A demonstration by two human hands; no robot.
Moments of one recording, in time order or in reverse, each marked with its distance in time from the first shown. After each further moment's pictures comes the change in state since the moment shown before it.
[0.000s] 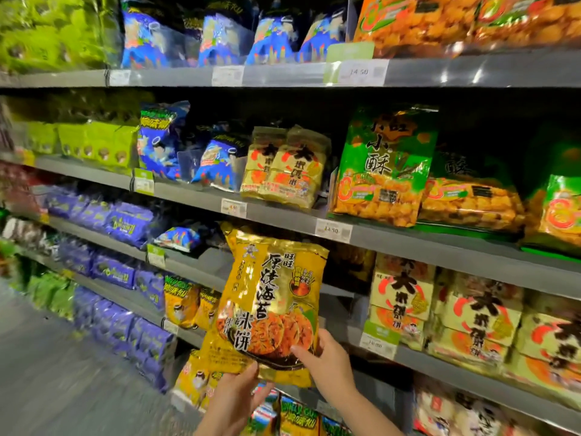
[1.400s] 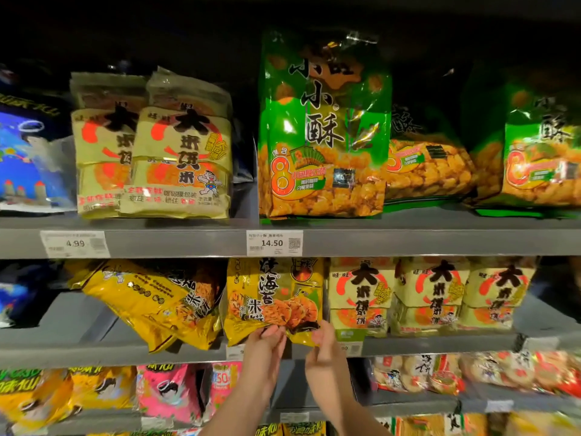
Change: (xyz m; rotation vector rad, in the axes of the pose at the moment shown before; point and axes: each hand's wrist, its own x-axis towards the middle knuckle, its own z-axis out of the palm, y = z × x) left_hand 0.187 -0.019 0.130 0.138 -0.271 -0.220; right_hand 0.119 0.070 -0.004 -0.019 0.420 0.337
